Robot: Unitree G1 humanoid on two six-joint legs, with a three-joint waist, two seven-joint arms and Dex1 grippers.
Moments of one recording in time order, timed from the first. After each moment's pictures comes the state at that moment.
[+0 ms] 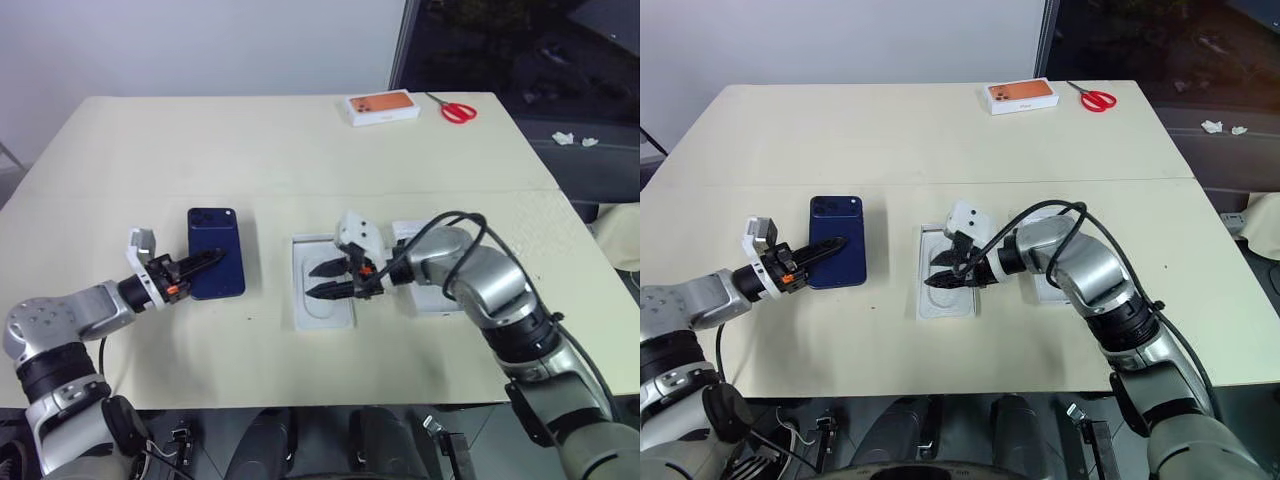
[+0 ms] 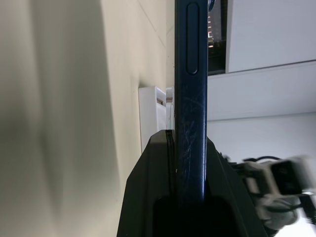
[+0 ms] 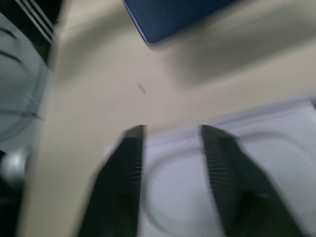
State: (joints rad) left arm -0.47 0.50 0.72 0.31 -1.03 1.54 -0.51; right arm -0.68 -0.51 0.41 -0.16 0.29 0.83 1.03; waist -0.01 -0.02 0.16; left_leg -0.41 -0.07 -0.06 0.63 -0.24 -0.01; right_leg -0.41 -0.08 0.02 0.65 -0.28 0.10
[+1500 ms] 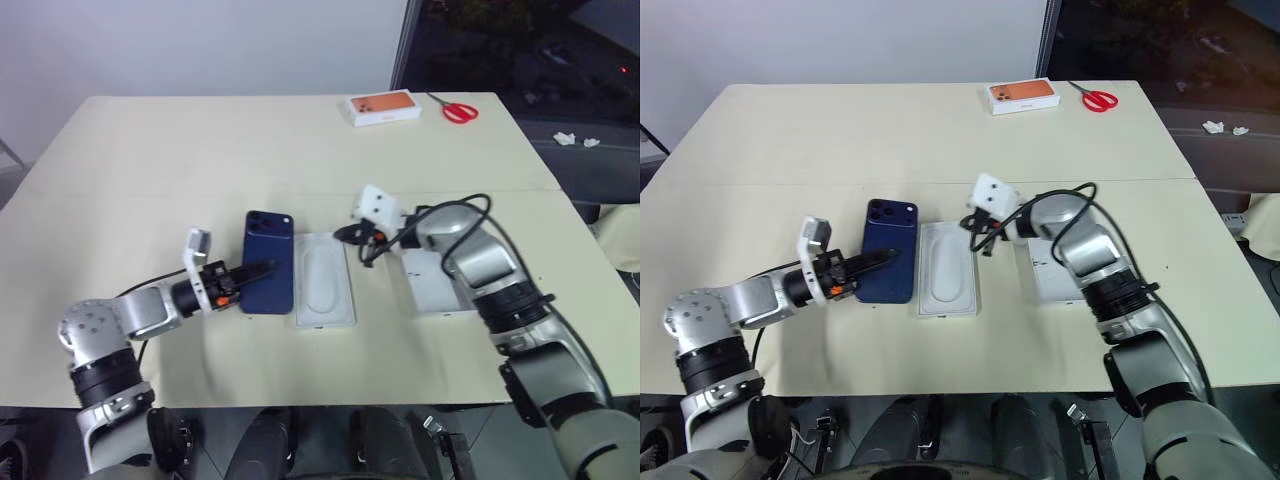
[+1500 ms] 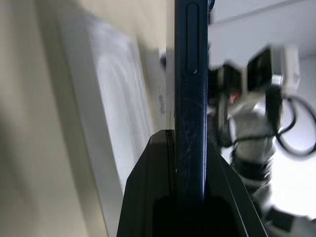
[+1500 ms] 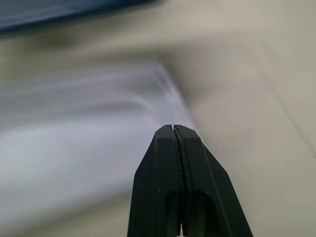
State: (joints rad) left arm -0.45 0.23 0.60 0.03 -1.19 1.60 -0.27; right arm -0.77 -0.55 0.29 0.26 0.02 0.35 1.00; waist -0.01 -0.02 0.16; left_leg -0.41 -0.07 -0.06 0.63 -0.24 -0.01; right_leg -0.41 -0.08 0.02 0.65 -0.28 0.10
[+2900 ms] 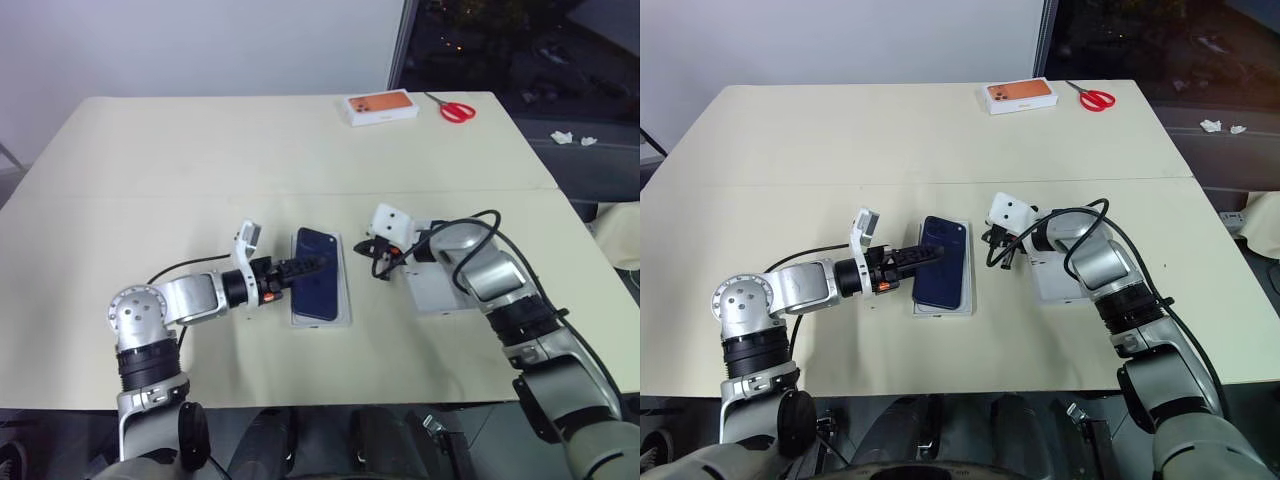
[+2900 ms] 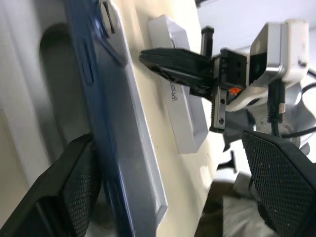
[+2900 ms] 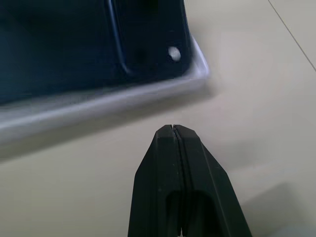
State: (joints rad) left arm -0.48 0.22 0.40 -0.03 -1.38 1.53 0.06; right arm -0.69 -0.53 0.31 0.22 -0.04 0.37 0.99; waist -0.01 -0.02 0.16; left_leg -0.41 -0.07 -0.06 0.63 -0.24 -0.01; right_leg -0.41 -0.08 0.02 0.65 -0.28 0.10
